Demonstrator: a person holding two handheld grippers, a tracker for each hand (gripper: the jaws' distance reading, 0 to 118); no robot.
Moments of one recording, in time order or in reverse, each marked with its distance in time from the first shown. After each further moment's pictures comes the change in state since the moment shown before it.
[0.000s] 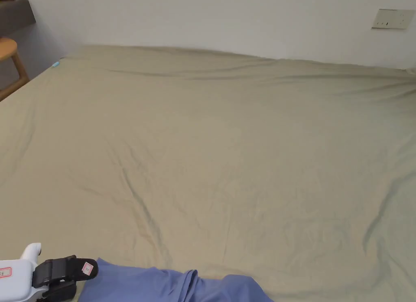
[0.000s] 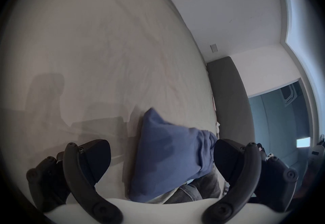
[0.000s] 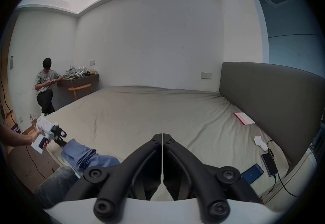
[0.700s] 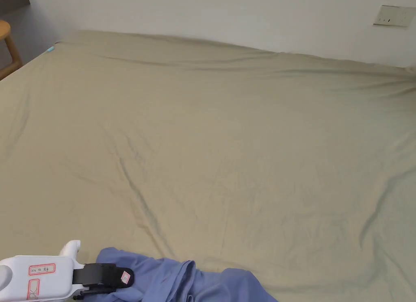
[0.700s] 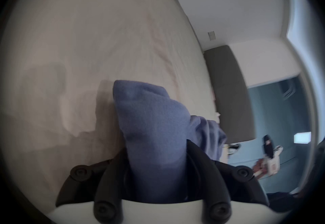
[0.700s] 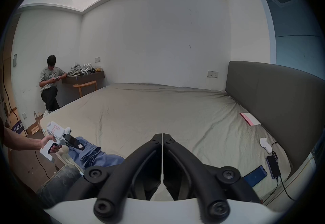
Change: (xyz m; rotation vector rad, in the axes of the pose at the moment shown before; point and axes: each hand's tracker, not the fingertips) left arm 0.031 -0.014 -0.052 -0.027 0.039 -0.091; right arm -0.020 0.010 -0.012 -0.034 0.049 0.024
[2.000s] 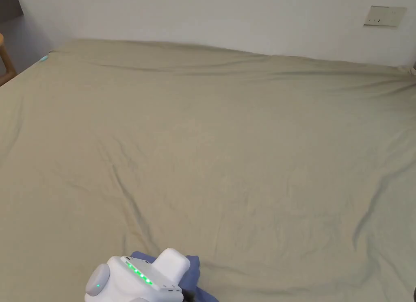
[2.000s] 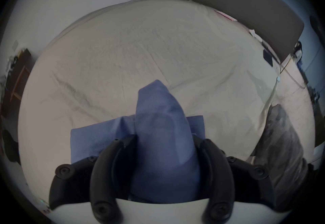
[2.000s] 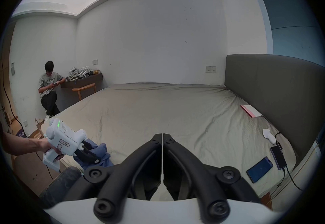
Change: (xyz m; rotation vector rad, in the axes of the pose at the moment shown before) left arm 0.169 -0.032 -0.104 -0.171 0.633 -0.830; right arm 0.009 -0.018 -0.003 -0.008 -0.002 -0.067
